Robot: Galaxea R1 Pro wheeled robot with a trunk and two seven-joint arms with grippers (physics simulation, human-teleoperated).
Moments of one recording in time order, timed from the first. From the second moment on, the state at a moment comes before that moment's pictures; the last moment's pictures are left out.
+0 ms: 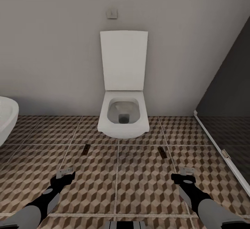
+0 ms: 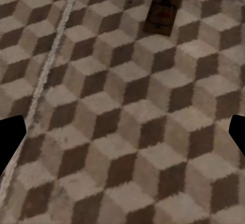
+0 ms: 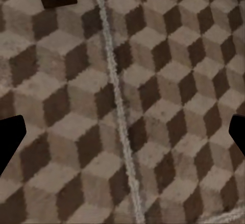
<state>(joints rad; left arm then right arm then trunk) -0.67 0.17 0.06 -0.17 0.11 -0.26 -0.03 -0.69 -0.10 0.10 -0.25 -0.13 0.02 -0.25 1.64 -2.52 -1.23</state>
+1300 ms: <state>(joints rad) -0.67 0.18 0.06 -0.08 0.12 -0.27 -0.02 -0.69 -0.10 0.10 -0.24 -0.08 0.06 -0.25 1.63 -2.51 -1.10</state>
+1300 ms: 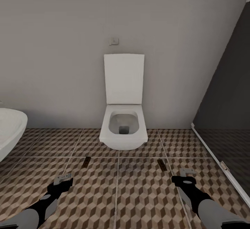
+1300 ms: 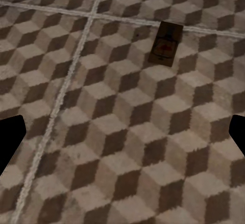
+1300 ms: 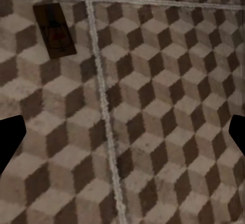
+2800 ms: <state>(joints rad) -0.66 0.21 0.06 -0.01 0.16 -0.27 -0.01 -0.68 -0.11 0.10 0.01 -0.08 -0.01 -0.25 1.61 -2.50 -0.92</state>
